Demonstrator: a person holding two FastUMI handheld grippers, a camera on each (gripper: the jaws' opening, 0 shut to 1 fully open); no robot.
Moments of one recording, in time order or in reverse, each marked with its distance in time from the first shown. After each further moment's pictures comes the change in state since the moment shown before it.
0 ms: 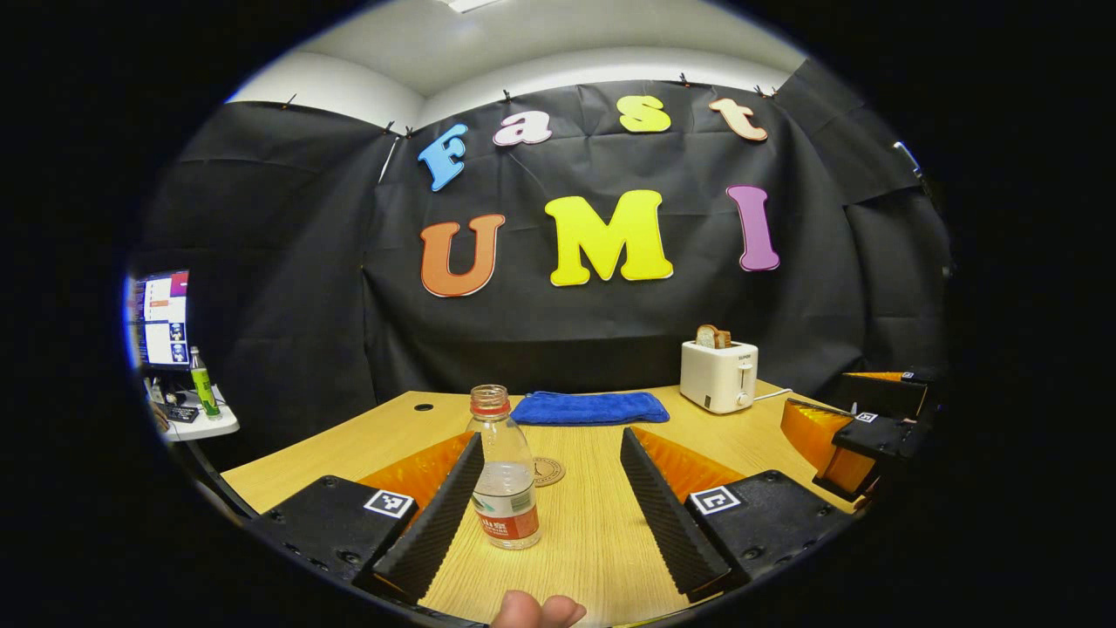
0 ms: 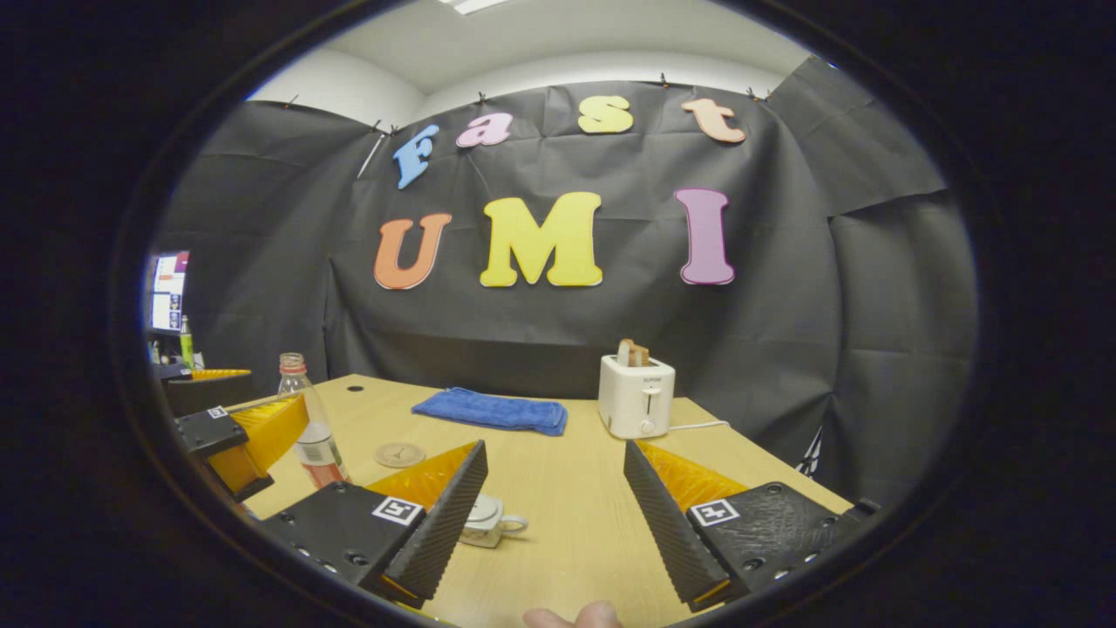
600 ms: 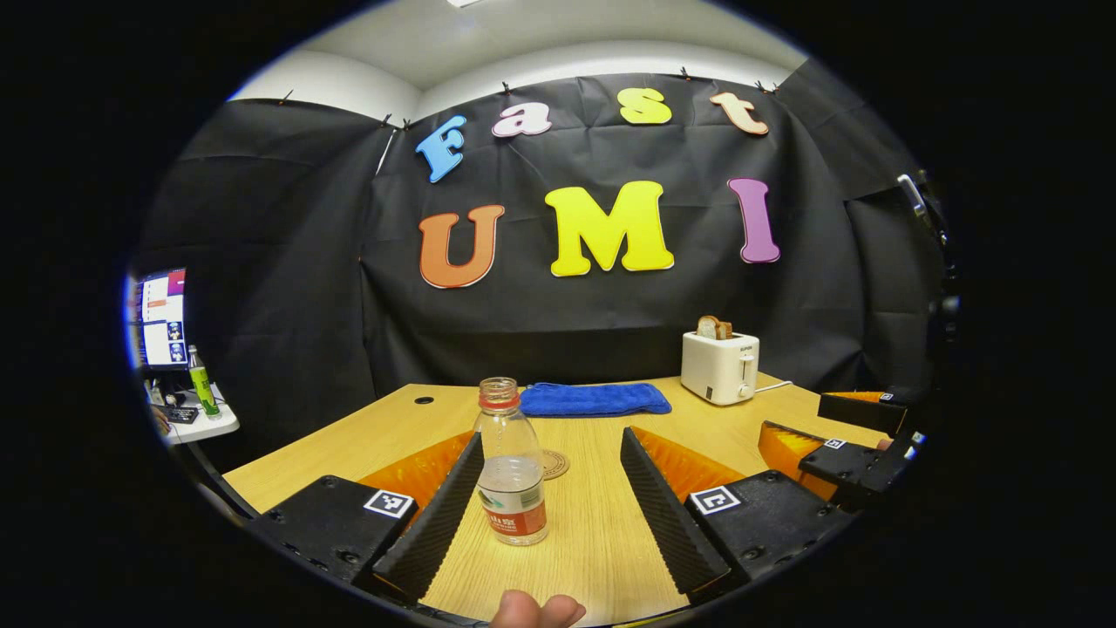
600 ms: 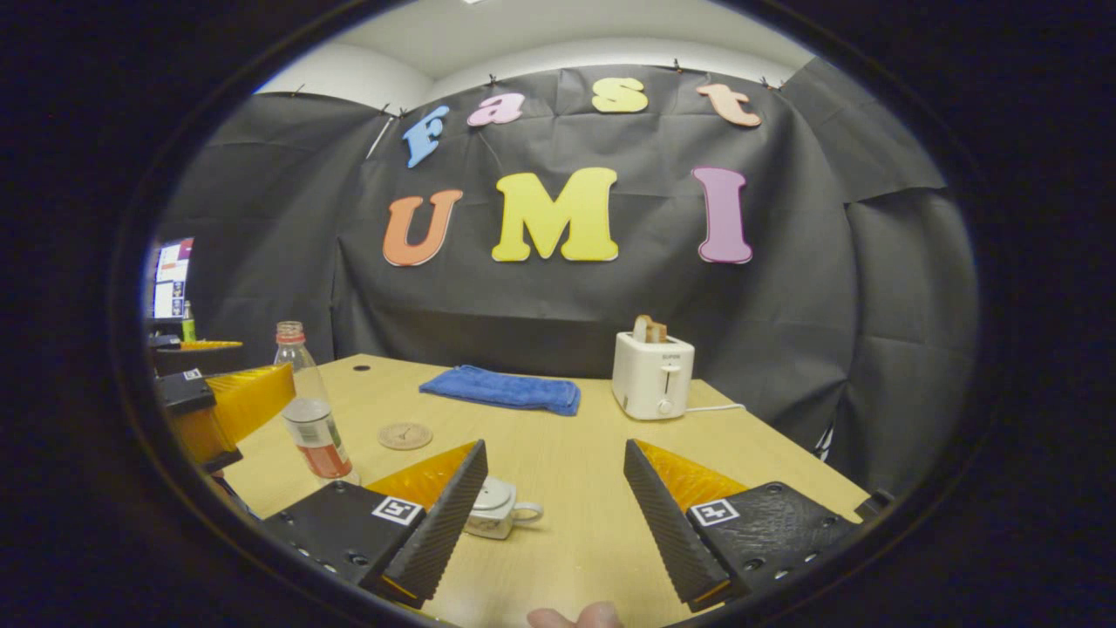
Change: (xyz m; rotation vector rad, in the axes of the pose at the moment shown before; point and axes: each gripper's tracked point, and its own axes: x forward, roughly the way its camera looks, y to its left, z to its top) left arm 0.001 0.014 -0.007 0.005 0.044 -0.001; right arm 0.025 0.021 -0.036 -0.015 0.078 0.032
